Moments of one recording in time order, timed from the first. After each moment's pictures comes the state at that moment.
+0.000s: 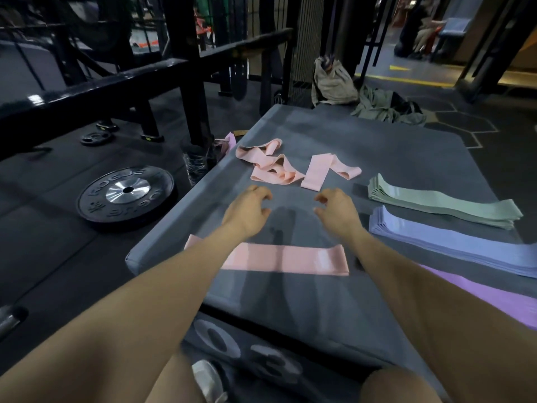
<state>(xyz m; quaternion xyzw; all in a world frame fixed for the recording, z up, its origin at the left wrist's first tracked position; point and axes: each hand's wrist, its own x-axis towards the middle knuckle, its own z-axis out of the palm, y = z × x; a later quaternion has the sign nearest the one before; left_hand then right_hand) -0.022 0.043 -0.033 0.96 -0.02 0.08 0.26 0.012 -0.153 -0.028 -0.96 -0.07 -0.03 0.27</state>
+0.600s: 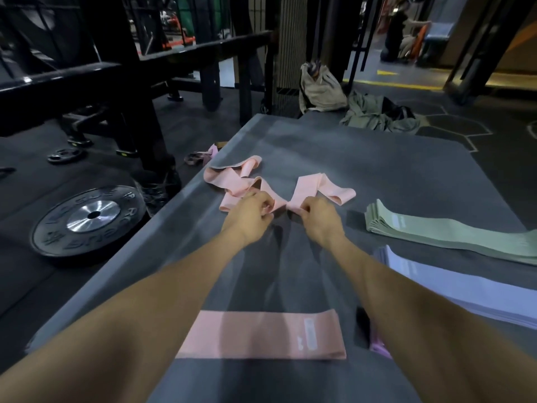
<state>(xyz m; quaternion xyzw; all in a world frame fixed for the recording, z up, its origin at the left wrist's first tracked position) 0.101 0.005 -0.054 0.95 -0.04 0.08 0.29 0.128 -0.156 -0.058 -0.97 -0.06 -0.06 0.25</state>
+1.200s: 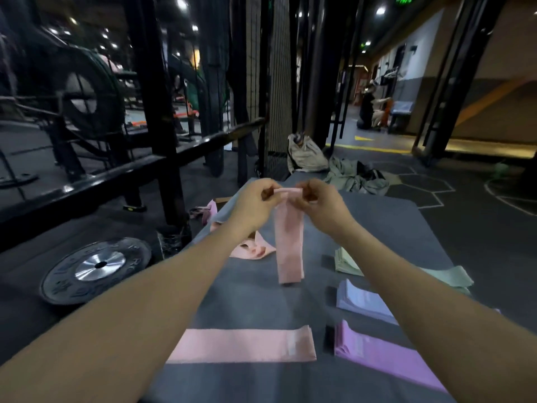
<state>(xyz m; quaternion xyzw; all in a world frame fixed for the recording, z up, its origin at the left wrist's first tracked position) 0.020 -0.025 0.124 0.86 -0.14 0.24 0.43 0.026 -0.178 0.131 -0.84 -0.20 -0.15 0.49</state>
